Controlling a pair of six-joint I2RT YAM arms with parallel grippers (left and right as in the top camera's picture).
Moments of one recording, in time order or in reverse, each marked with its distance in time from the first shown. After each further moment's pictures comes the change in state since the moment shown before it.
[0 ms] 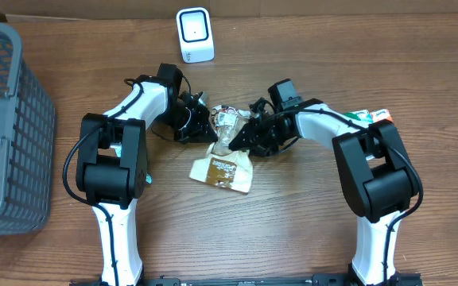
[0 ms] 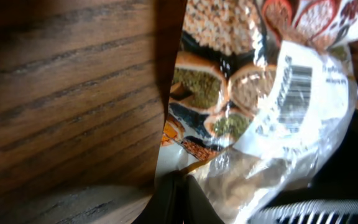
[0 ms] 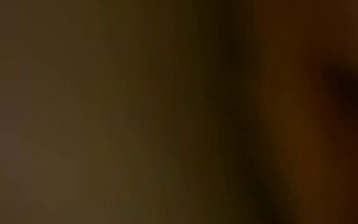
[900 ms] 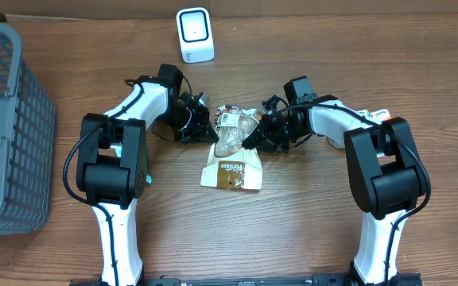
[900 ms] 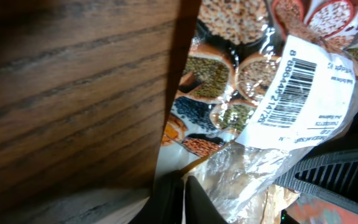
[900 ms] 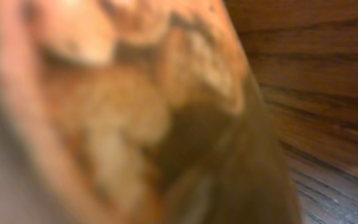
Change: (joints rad) left arm -0.001 0.000 -0.005 0.004 0.011 0.000; right arm -0.069 0.000 0.000 -0.048 -0.047 -0.069
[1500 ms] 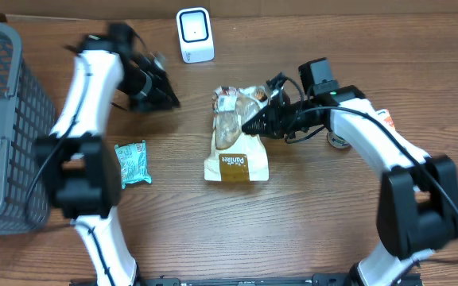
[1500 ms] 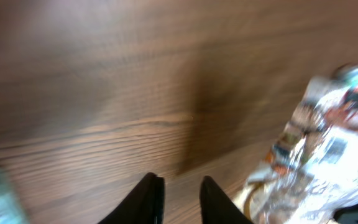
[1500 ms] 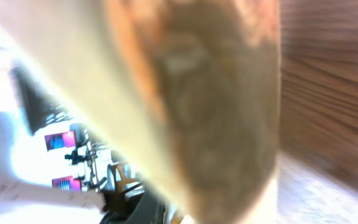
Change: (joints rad) left arm 0.204 -0.182 0.388 -0.414 -0.187 0.076; right arm -0.013 -0.325 0.002 -0.092 -0.156 -0.119
